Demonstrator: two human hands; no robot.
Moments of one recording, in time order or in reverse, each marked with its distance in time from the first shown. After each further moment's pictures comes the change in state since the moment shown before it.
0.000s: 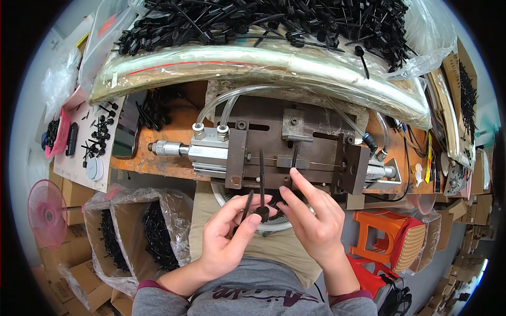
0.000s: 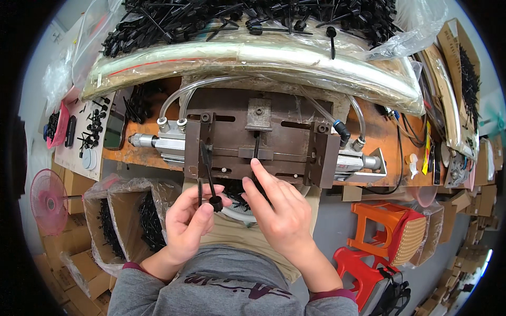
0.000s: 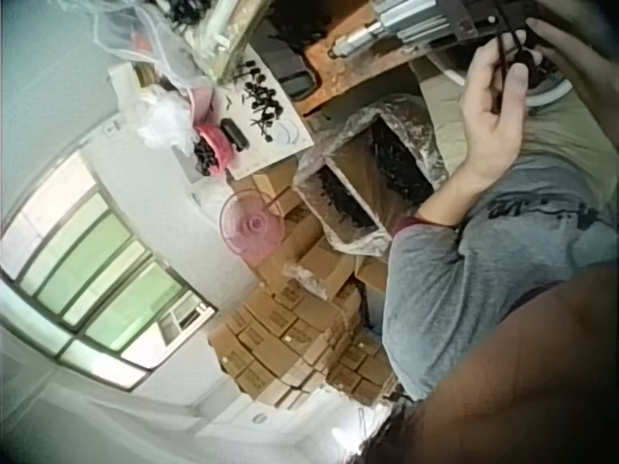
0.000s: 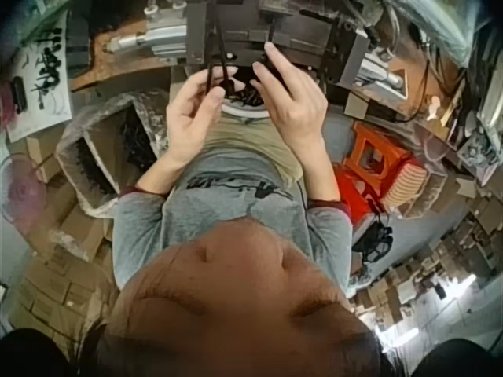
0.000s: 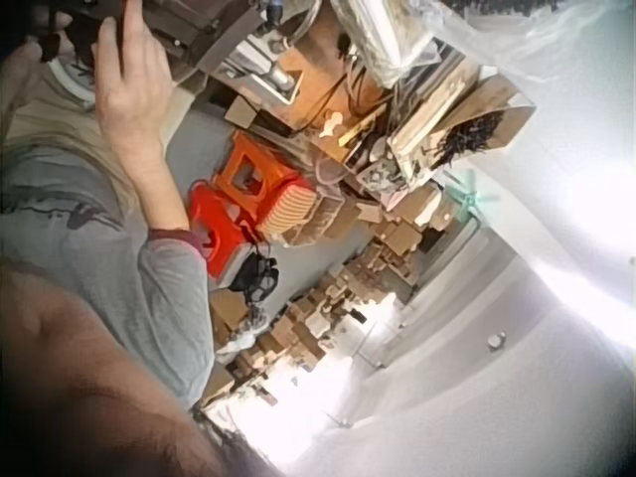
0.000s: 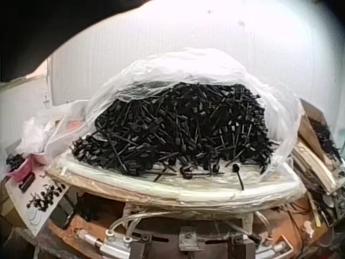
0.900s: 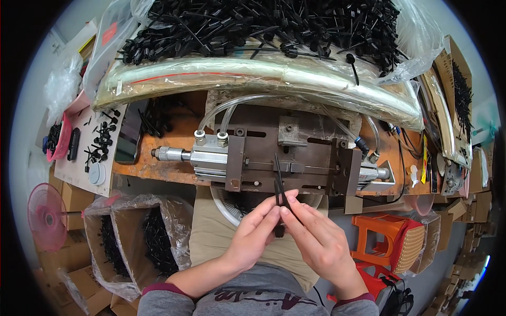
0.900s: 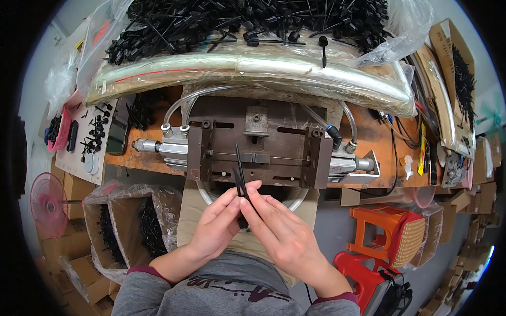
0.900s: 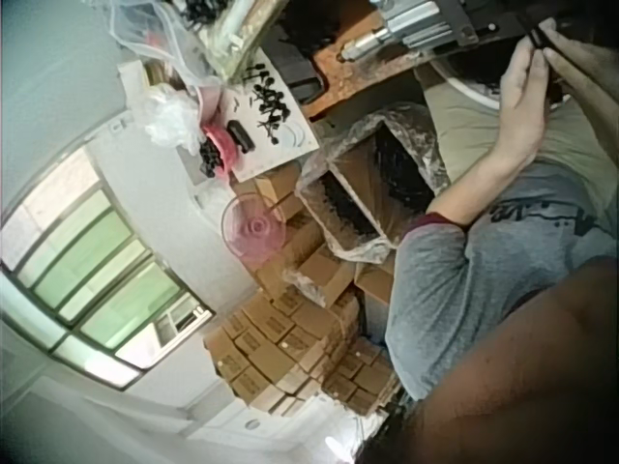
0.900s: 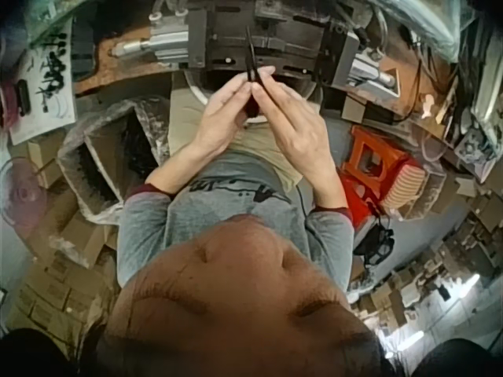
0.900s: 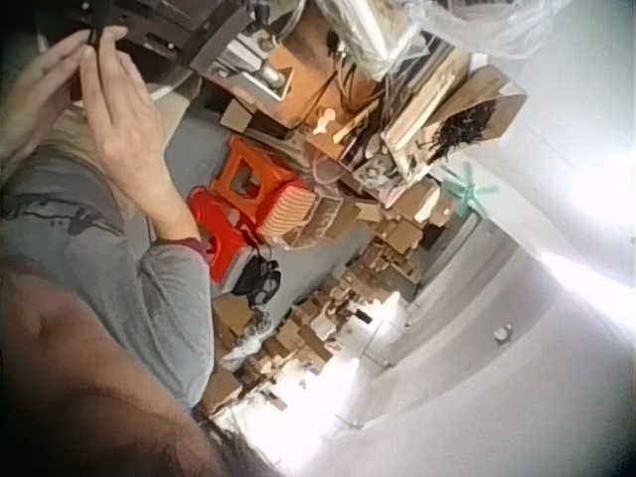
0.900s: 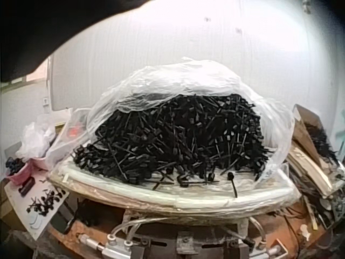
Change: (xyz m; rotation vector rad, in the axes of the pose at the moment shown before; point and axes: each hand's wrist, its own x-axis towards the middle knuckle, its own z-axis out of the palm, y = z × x) left_hand 0.014 -0.014 0.026 -0.378 -0.124 -0.410; right_hand -0.007 -0.015 -0.044 0.108 -0.261 -0.072
